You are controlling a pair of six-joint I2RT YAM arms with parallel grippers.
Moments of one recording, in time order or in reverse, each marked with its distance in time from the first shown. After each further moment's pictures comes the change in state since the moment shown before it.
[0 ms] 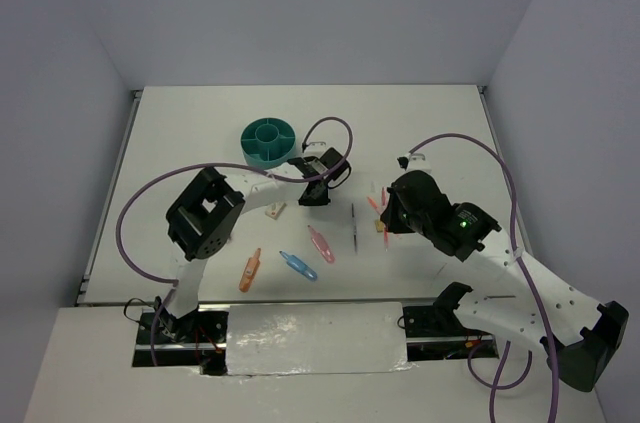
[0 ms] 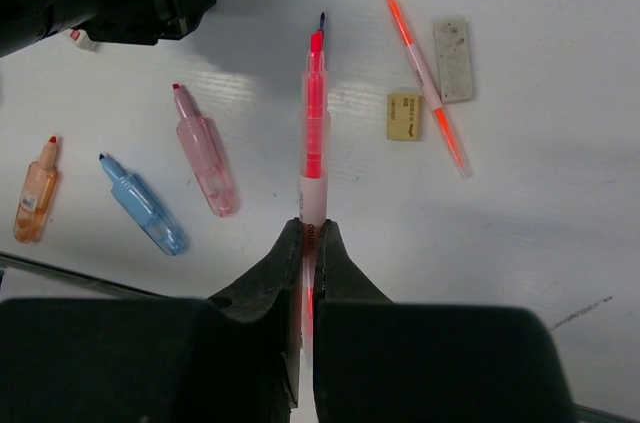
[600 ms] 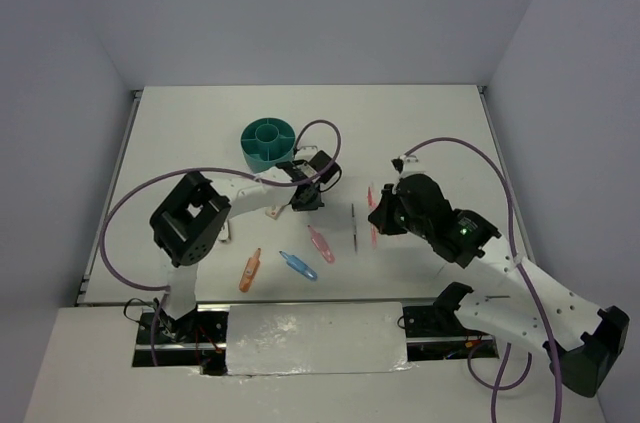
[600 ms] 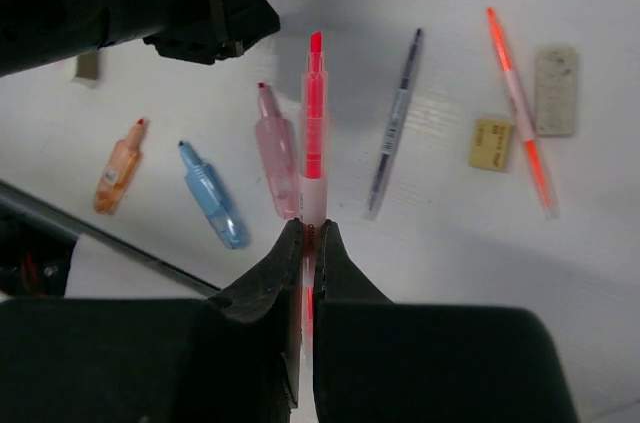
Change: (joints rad) left arm 0.008 -0.089 -0.108 0.046 0.055 -0.029; right arm 0.002 -0.029 -0.053 0.129 -0.107 -0.013
